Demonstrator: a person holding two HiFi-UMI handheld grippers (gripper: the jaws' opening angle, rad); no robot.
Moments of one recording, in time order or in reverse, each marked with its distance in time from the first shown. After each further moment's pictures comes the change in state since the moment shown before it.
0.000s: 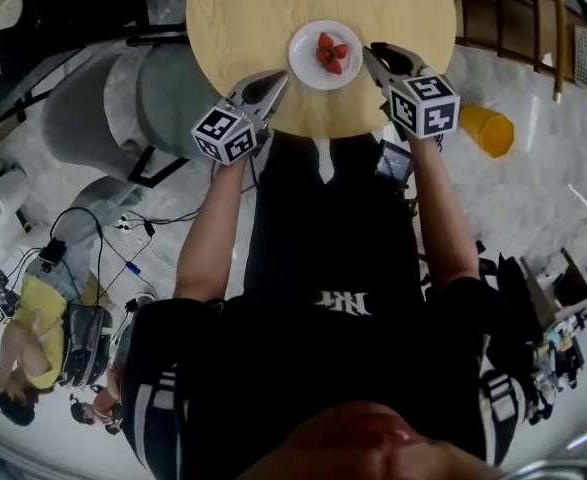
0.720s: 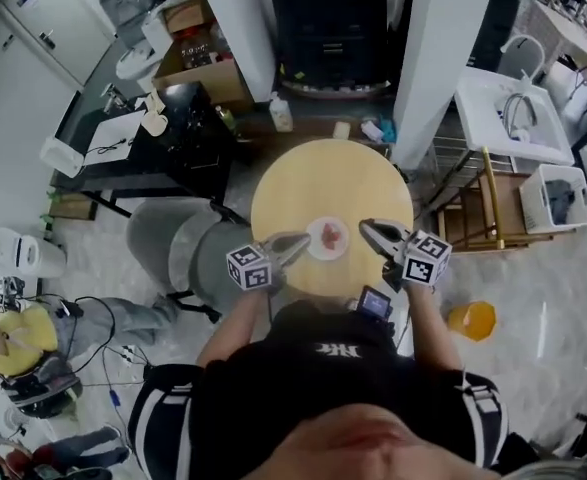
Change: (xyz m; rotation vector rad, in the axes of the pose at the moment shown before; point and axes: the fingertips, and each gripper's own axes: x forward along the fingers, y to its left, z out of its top) left arm -0.029 -0.139 0.131 0.124 -0.162 -0.130; right arm -0.191 0.090 0.129 -0.068 -0.464 0.601
